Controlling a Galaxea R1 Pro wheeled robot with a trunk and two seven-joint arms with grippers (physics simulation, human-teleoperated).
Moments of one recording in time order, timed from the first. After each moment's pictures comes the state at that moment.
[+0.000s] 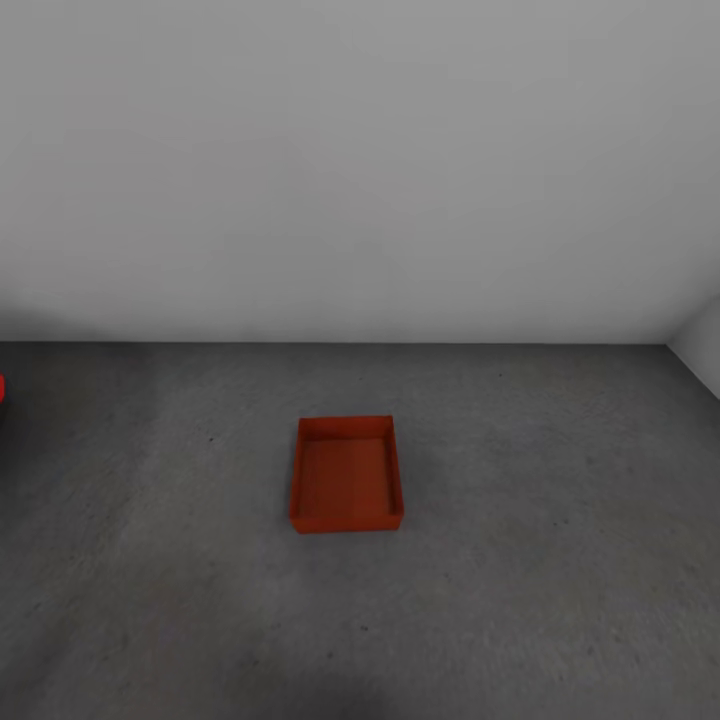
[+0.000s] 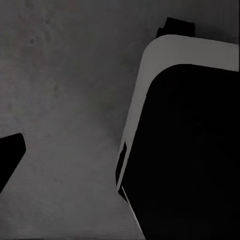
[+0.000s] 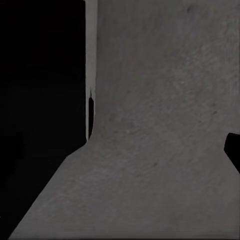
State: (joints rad) left arm -0.36 0.07 -0.07 0.00 0.28 0.03 0.10; right arm -0.17 -0.06 0.54 0.03 -0.48 -0.19 -0.10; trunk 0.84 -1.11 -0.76
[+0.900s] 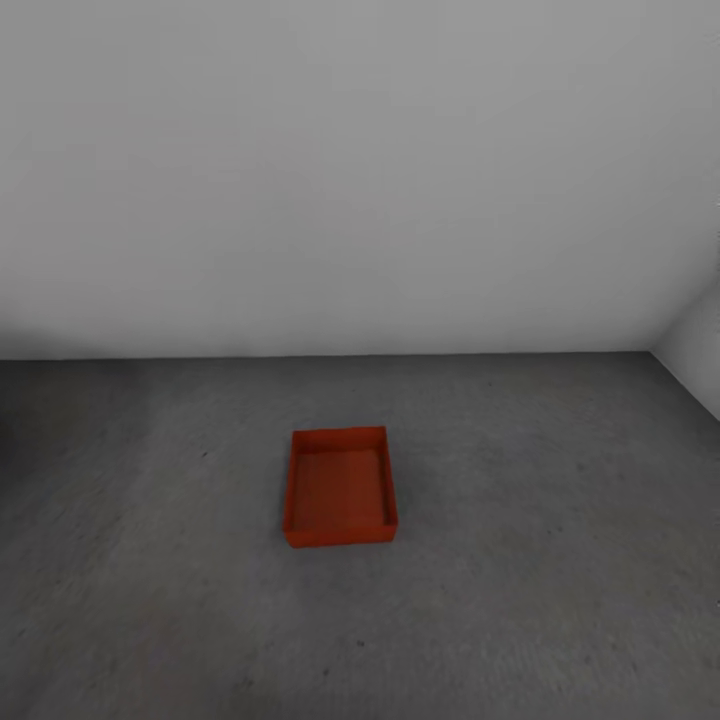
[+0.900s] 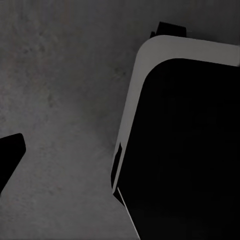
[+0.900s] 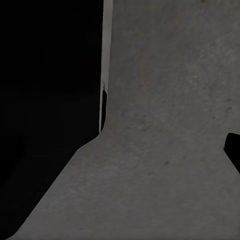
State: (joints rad) left arm -0.28 0.06 -0.07 0.00 0.28 -0.07 0.07; right arm -0.11 -0.06 0.54 0.03 -0.48 -0.22 -0.07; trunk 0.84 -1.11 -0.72
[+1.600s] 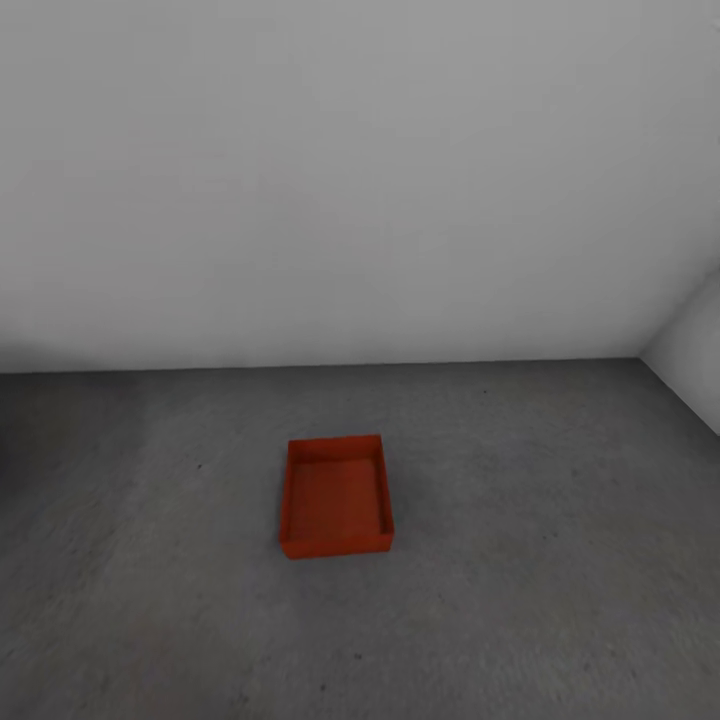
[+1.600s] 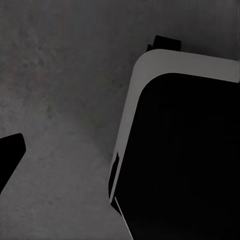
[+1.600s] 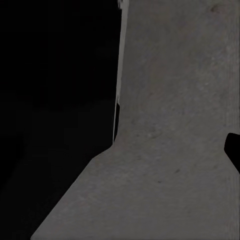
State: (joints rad) left arm -0.28 0.06 -0.07 -0.01 0.28 -0.07 0.07; right arm -0.11 -0.04 0.54 0.03 -0.47 -0.22 -0.05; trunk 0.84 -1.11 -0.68
